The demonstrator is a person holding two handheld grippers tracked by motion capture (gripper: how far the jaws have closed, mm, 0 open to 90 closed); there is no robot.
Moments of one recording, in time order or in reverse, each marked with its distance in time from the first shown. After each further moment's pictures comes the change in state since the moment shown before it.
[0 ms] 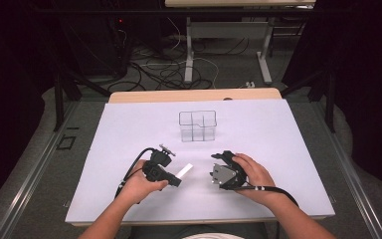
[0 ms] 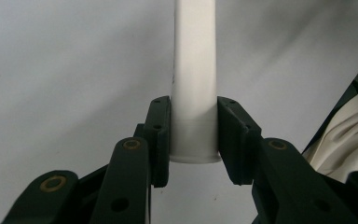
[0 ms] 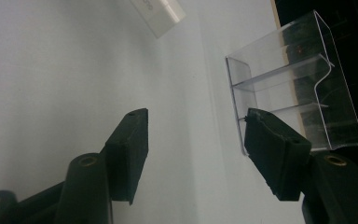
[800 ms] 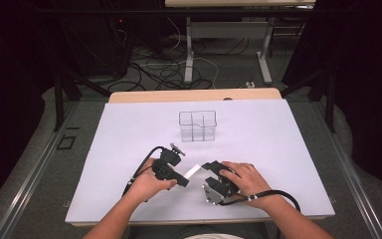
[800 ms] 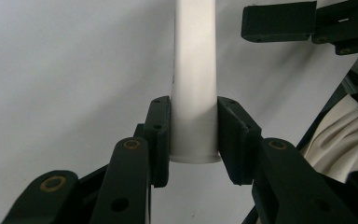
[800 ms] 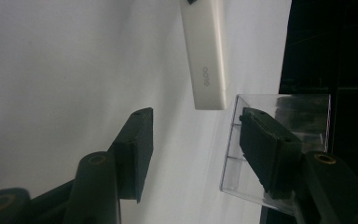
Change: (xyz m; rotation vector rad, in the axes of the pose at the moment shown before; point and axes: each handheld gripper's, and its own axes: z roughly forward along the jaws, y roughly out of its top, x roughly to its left) left arm -0.016 0.017 0.010 0.044 -0.011 0.021; right arm 0.026 0.022 0.005 0.010 -0.023 -0.410
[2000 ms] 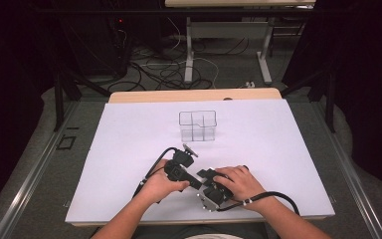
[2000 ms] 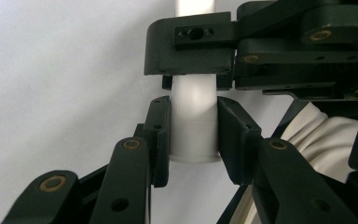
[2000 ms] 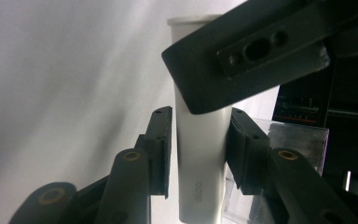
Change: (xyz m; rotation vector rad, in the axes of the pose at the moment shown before) left arm -0.025 0.016 0.013 -0.006 -0.082 0.025; right arm 0.010 0.015 0.006 -0.005 0.000 -0.099
